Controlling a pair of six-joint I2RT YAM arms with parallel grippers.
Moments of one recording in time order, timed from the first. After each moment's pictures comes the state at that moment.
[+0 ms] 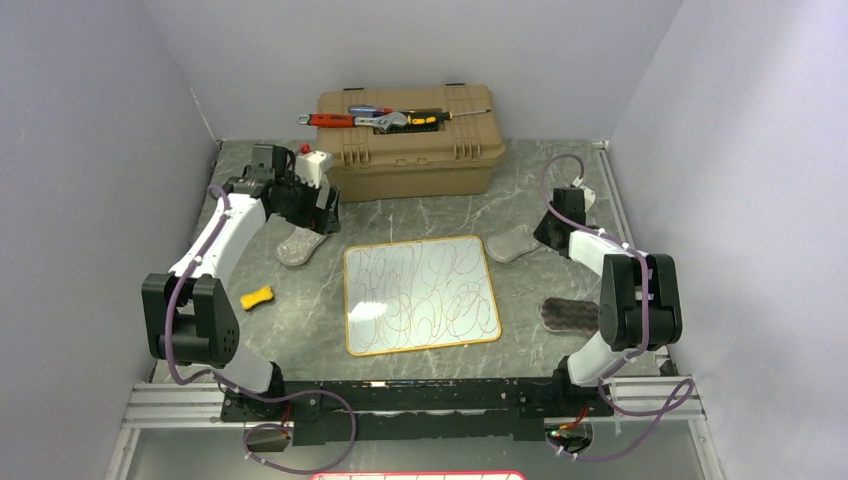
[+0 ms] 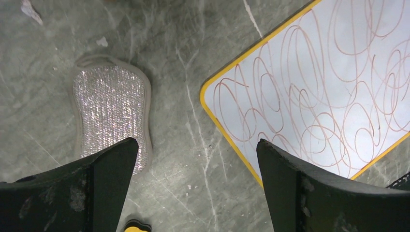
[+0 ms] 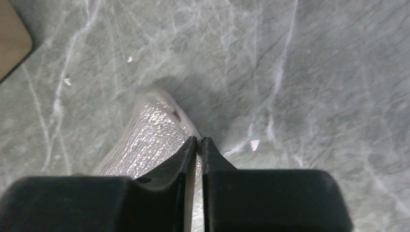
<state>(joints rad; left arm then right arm) -0.08 1.53 1.26 -0.68 0.40 0.23 0.01 1.60 0.84 -0.03 0.15 0.52</state>
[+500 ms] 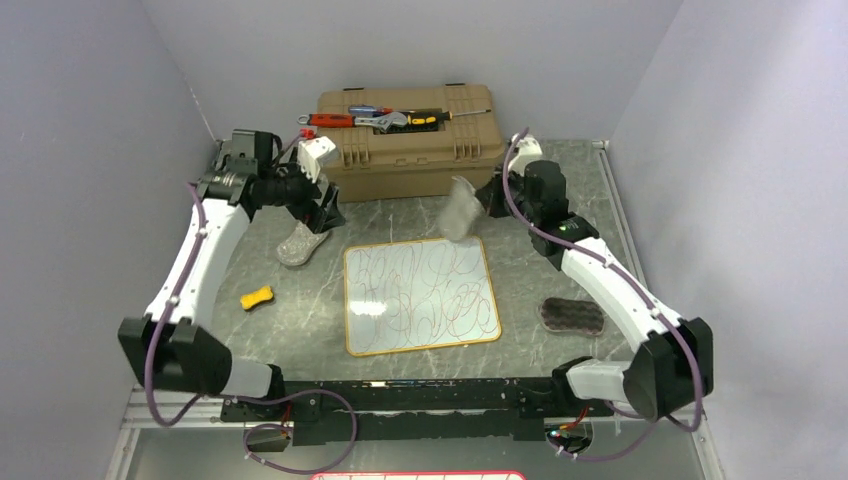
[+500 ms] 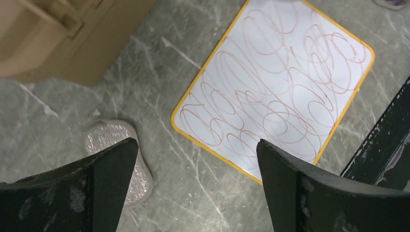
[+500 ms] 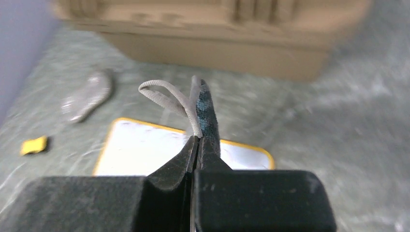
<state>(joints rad) -0.11 1.42 1.43 -0.85 0.62 0.45 0.33 1.29 0.97 -0.08 -0.08 0.32</state>
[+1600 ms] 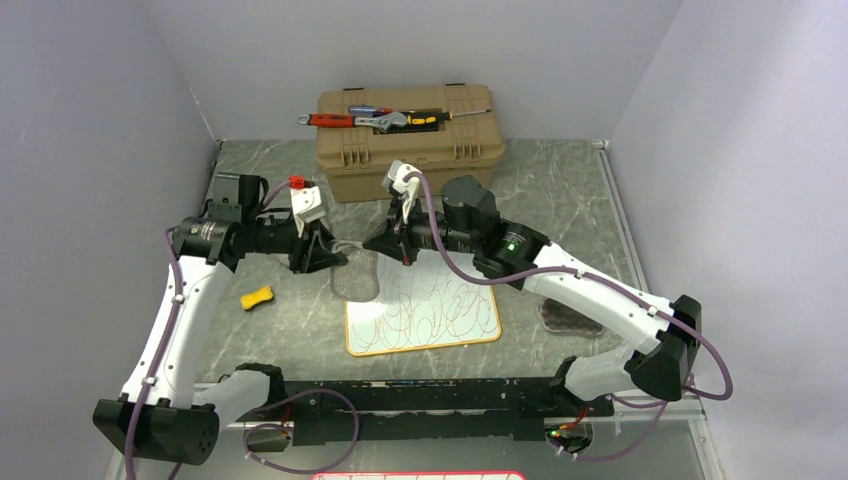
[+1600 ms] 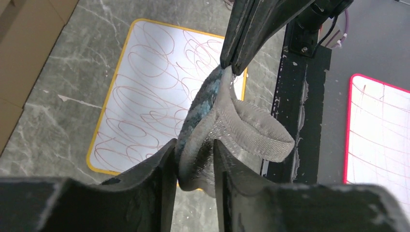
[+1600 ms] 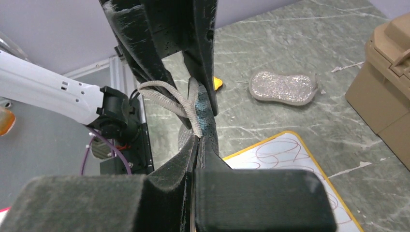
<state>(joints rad) -0.13 1.07 1.24 -1.02 1.04 0.67 0.95 1.35 1.31 -0.16 -0.37 0.09</state>
